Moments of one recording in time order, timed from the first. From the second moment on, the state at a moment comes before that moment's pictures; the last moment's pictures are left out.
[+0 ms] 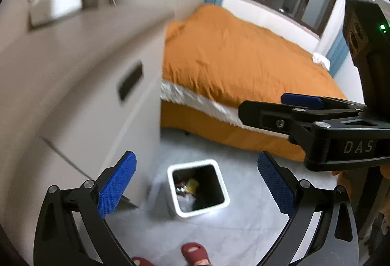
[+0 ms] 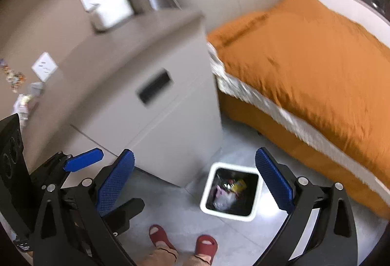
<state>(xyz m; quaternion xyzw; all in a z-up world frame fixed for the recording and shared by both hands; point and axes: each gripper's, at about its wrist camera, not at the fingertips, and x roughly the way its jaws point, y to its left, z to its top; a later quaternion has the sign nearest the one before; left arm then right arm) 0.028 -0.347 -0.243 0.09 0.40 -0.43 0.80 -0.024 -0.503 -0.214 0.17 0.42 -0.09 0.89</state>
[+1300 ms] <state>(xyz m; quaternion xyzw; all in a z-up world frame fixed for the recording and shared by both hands) 0.187 0.032 -0.183 0.04 0.40 -0.08 0.91 0.185 -0.132 -0.111 0.12 0.45 0.18 0.87</state>
